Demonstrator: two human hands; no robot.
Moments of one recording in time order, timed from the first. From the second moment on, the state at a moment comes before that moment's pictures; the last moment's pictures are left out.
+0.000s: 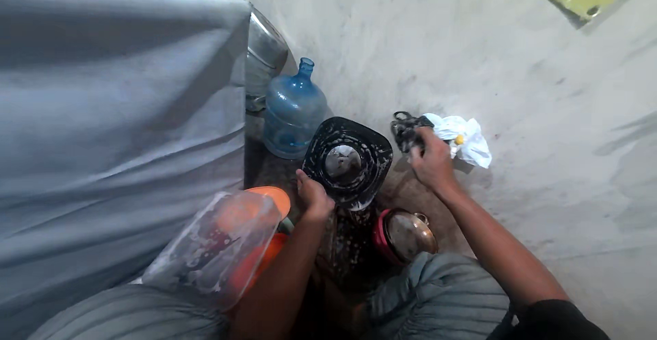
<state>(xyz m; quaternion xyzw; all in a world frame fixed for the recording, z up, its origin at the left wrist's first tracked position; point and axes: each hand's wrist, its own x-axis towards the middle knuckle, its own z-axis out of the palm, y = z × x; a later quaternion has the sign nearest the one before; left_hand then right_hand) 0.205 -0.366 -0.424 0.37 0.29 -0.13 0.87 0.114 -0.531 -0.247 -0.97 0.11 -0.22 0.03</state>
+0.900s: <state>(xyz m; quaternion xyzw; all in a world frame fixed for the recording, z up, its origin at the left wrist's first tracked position) 0.196 -0.346 -0.394 0.23 0.05 -0.23 0.95 0.111 -0.495 -0.305 -0.97 -0.20 0.10 -0.02</state>
